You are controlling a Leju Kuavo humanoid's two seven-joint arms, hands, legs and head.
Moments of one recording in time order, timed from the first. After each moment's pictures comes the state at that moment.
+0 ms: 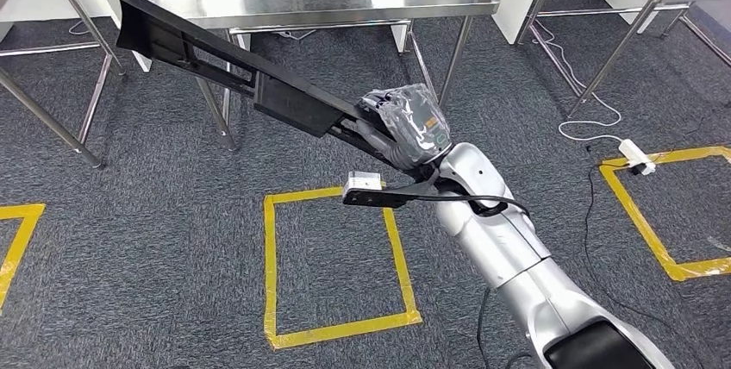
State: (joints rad) left arm -0.09 -0.09 0.46 -0.20 -0.27 0.30 -0.45; right arm -0.81 0.02 0.66 -1.03 0.89 -0.34 -0.39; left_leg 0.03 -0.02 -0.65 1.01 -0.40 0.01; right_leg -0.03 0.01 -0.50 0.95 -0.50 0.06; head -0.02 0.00
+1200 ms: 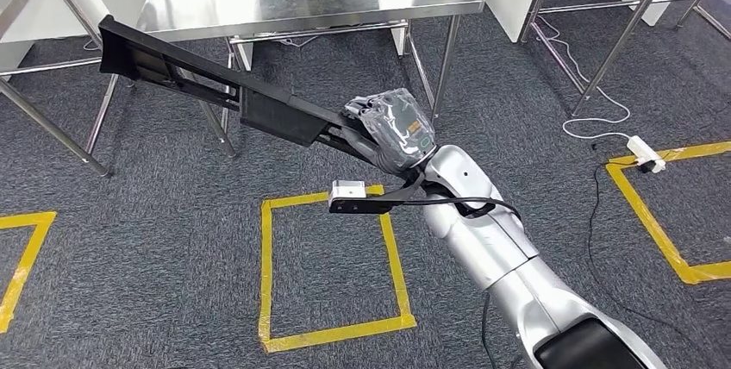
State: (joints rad) left arm -0.08 -0.08 0.48 -0.20 -0.27 0.30 -0.45; right arm -0.81 0.06 0.68 -0.99 0.93 -0.34 -0.39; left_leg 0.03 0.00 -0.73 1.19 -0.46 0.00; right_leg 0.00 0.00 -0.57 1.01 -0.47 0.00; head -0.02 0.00
